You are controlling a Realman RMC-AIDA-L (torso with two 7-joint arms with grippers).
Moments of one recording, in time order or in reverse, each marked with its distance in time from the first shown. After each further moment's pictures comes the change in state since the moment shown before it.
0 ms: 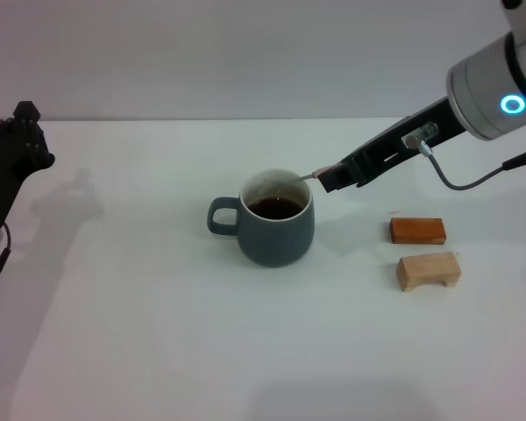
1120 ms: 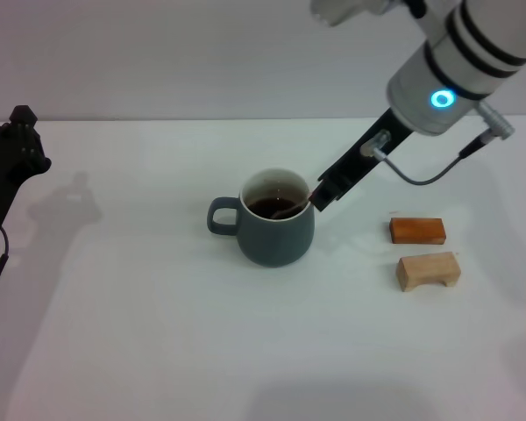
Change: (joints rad) left arm 0.019 0.002 0.013 0.001 0.000 0.027 -0.030; right arm 0.277 -0.009 -0.018 -0.414 -0.118 -0.041 -0.060
